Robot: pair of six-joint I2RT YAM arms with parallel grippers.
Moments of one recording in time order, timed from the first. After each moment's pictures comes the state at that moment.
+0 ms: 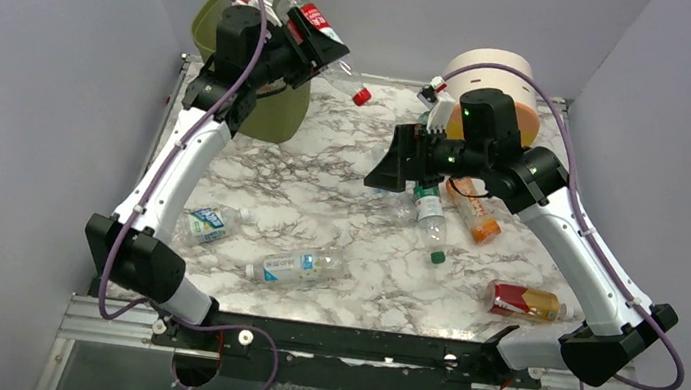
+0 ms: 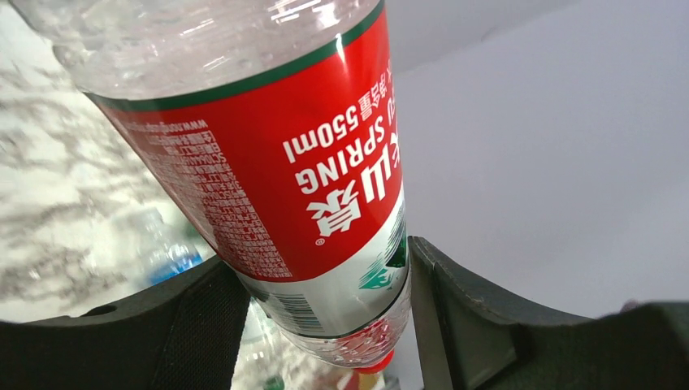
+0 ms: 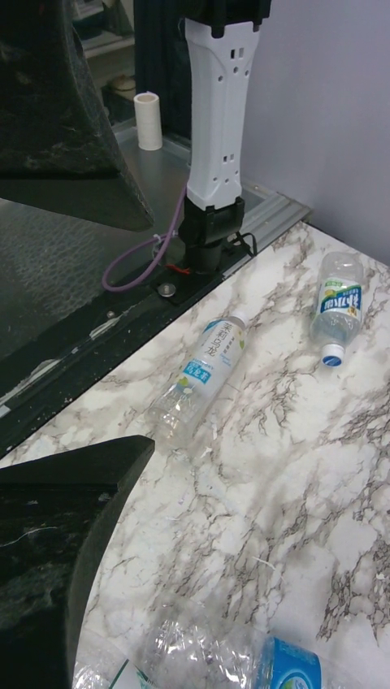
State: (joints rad) left arm -0.29 1.48 1.61 -0.32 0.33 -0.94; right arm 0.64 1.37 1.60 -0.81 -0.48 0.41
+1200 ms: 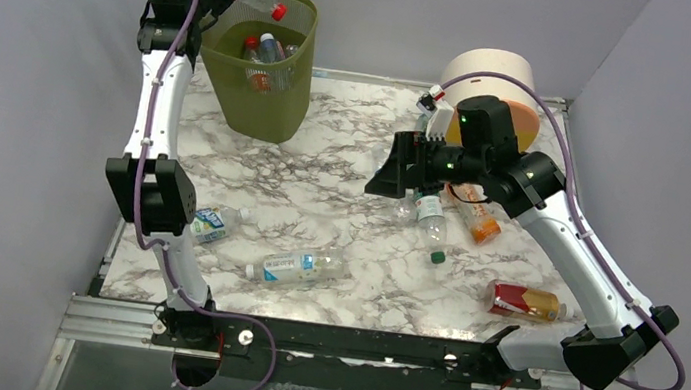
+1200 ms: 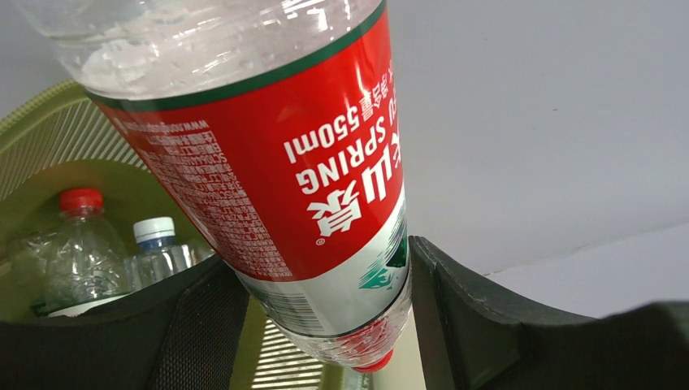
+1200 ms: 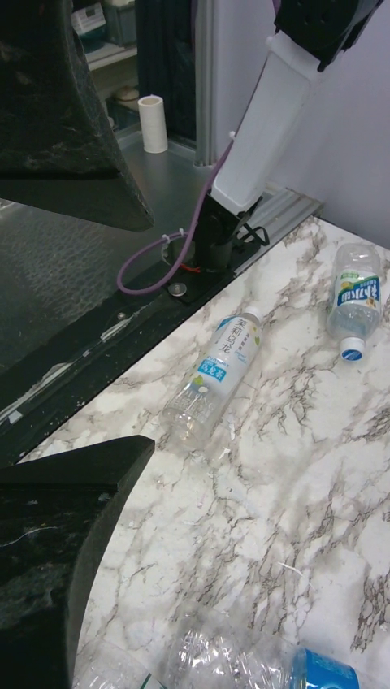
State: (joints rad) left arm 0.13 1.90 2.11 -0.23 0.32 -0.83; right arm 0.64 1.35 1.54 -0.81 -0.48 0.43
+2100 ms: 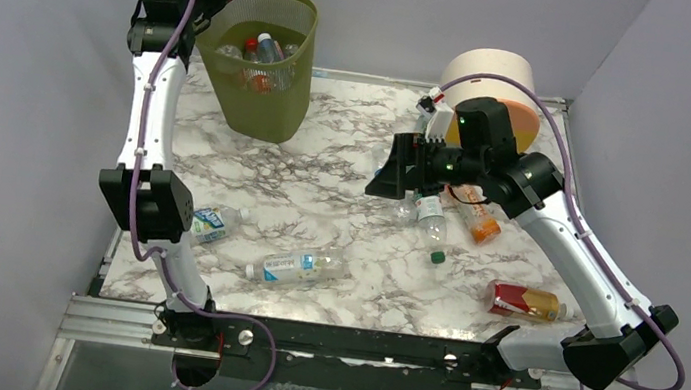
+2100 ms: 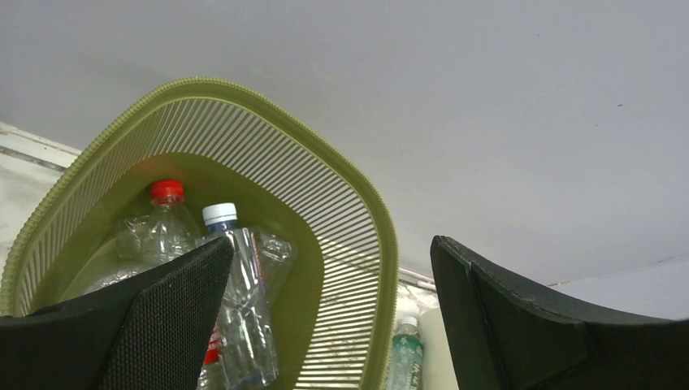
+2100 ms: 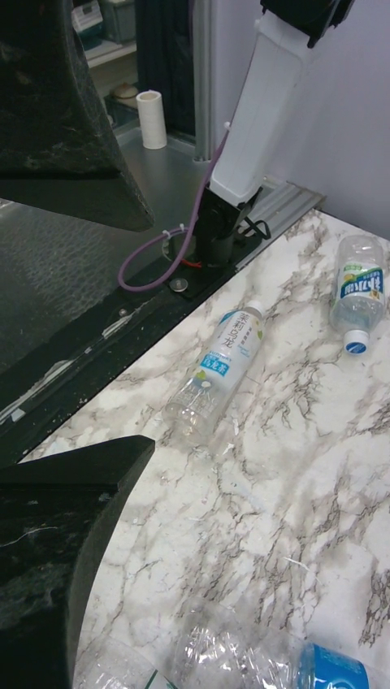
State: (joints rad) left arm 0.14 1.87 2.11 -0.38 0.22 -0.69; right arm 0.64 1.35 1.53 -0.82 -0.47 0.43
